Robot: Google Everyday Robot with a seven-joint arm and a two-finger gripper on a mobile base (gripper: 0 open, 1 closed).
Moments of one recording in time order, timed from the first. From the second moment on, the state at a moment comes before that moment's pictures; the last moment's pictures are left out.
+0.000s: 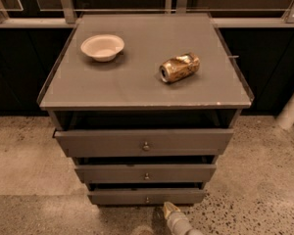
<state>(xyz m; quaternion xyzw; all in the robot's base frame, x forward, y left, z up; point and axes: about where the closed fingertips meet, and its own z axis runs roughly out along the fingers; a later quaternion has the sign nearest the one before) 0.527 -0.132 0.116 0.04 0.87 0.18 0.46</state>
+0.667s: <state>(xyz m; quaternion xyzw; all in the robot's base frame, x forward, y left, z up) 0.545 -0.125 0.121 0.03 0.85 0.17 0.49</state>
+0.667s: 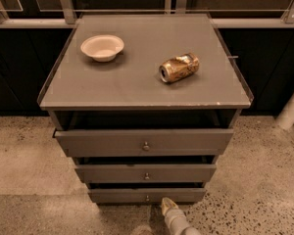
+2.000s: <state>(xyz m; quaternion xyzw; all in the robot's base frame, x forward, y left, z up) 0.457 -0.214 0.142 0.07 0.89 0.27 0.35</state>
